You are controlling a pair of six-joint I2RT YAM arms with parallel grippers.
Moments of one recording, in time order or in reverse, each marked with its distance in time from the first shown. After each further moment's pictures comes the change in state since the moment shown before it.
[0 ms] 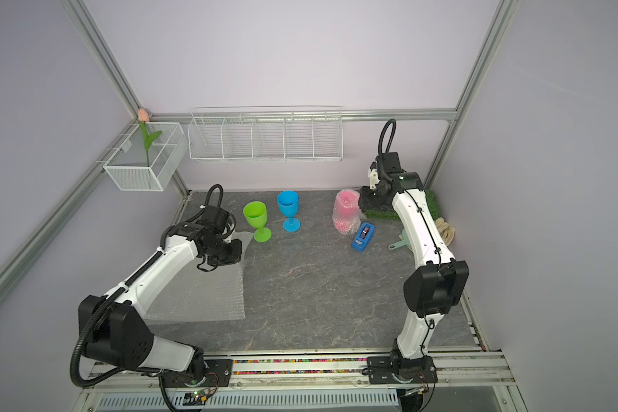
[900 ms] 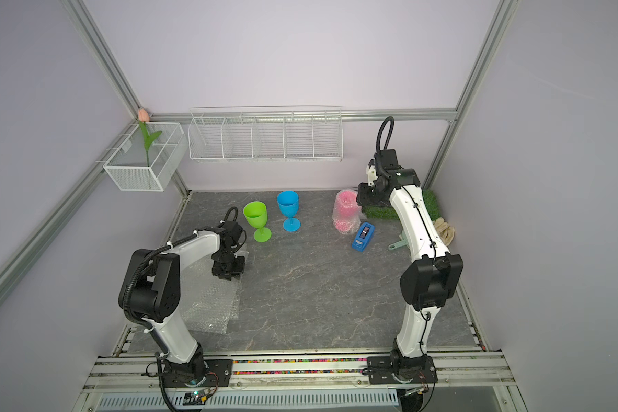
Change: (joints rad) left arm 0.083 0.365 -0.068 0.029 -0.218 0.121; right arm 0.000 0.078 0.098 -0.005 -0.004 0.000
